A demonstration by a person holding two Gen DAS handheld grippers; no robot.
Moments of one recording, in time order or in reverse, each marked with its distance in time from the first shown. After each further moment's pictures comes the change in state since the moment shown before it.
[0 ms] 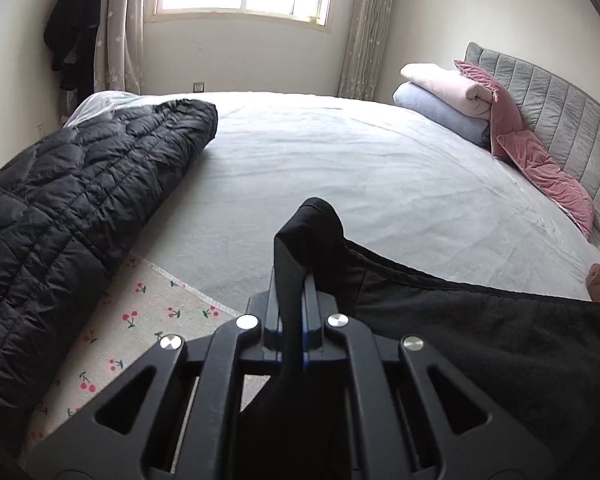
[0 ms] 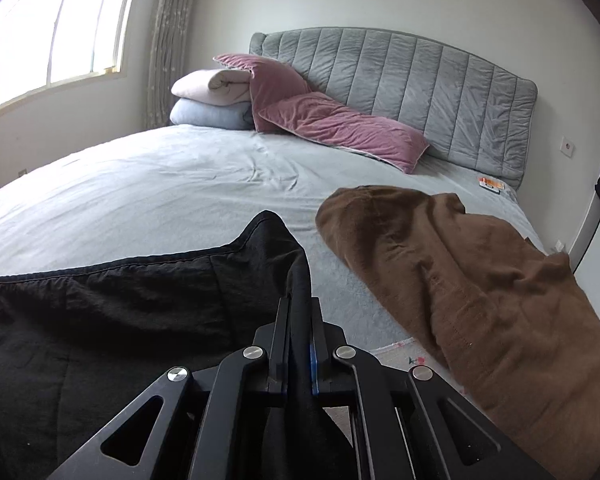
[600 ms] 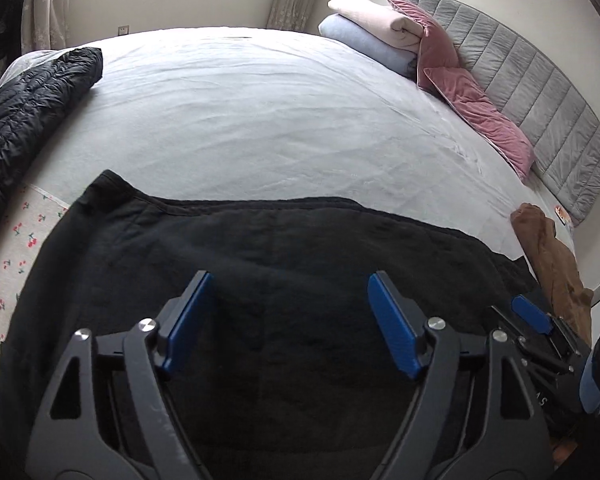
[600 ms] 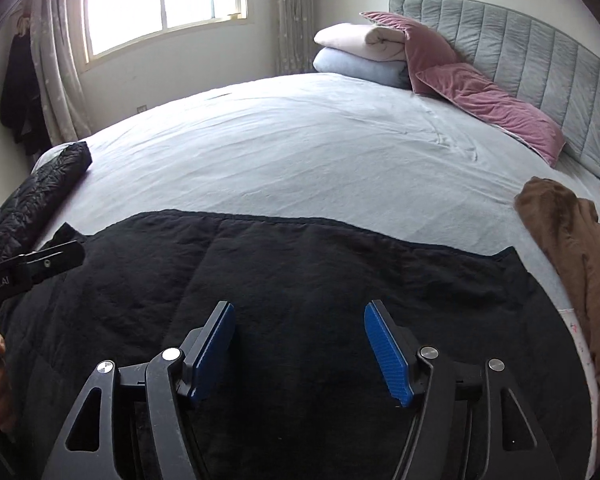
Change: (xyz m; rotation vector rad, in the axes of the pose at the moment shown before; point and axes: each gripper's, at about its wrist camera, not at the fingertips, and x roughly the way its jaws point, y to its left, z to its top) left arm -0.050 -0.131 -0.041 0.071 0.247 -0.223; right arm -0.077 0.162 -0.024 -0.194 0.170 0.436
